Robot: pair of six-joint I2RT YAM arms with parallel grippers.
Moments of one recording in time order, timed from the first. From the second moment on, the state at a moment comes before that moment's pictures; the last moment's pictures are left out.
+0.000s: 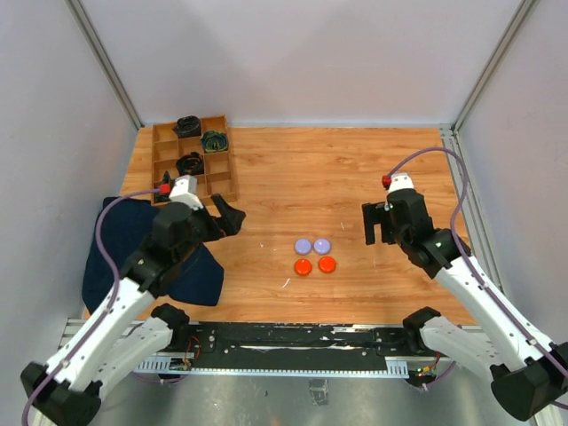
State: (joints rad) left arm -0.49 0.77 0.67 -0.30 -0.11 -0.63; right arm 0.49 0.90 0.83 -0.65 0.28 0.11
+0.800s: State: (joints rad) left arm -0.49 0.16 0.58 -0.23 -0.44 -0.34; right arm 0.49 0.33 0.81 -0.58 0.63 0.02
